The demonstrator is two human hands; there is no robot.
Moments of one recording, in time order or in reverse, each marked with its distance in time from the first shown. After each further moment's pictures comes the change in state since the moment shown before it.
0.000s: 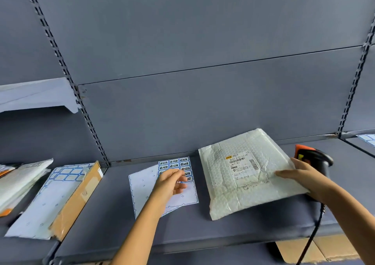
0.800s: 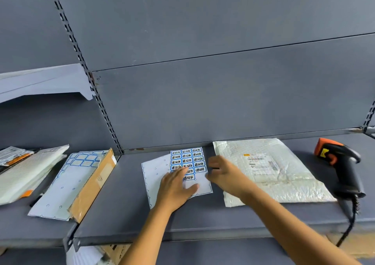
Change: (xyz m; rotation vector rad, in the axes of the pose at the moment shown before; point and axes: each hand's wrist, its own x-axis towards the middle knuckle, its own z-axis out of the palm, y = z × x) left_hand 0.007 -0.044 -0.030 1.153 0.054 0.357; right_hand -0.042 -0.038 0.193 -0.323 -0.311 -0.201
